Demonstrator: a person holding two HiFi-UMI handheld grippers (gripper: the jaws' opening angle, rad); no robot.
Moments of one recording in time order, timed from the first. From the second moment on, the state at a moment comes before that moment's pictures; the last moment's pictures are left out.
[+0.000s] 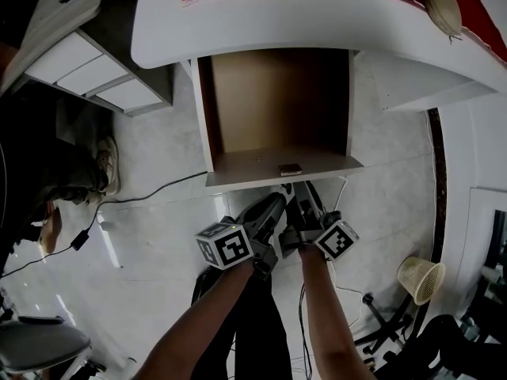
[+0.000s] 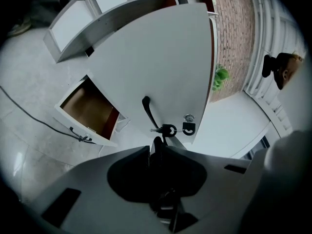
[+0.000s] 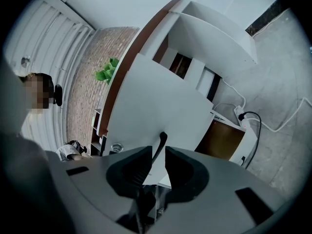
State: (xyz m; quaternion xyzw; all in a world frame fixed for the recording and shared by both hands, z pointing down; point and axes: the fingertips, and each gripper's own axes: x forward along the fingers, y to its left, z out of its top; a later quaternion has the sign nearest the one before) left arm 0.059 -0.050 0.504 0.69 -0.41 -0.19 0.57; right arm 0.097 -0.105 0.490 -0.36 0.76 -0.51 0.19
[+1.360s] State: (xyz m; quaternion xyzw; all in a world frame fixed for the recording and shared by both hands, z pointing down) left arm 0.032 -0.040 0.209 0.85 -0.38 -0.03 0.36; right arm 0.052 -0.099 0.174 -0.39 0.87 -0.29 0.06
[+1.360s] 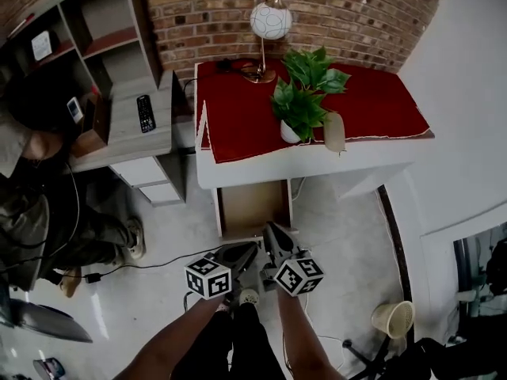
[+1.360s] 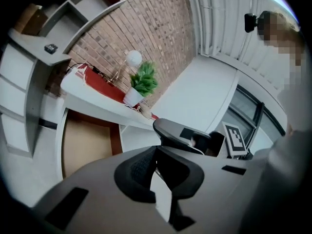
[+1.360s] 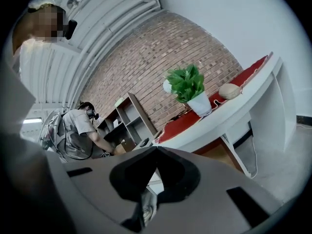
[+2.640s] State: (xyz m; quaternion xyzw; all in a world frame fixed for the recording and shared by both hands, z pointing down) left arm 0.049 0.037 0.059 0.91 -0.38 0.01 0.18; right arm 0.145 0.008 0.033 -0.51 0.85 -0.14 0.03
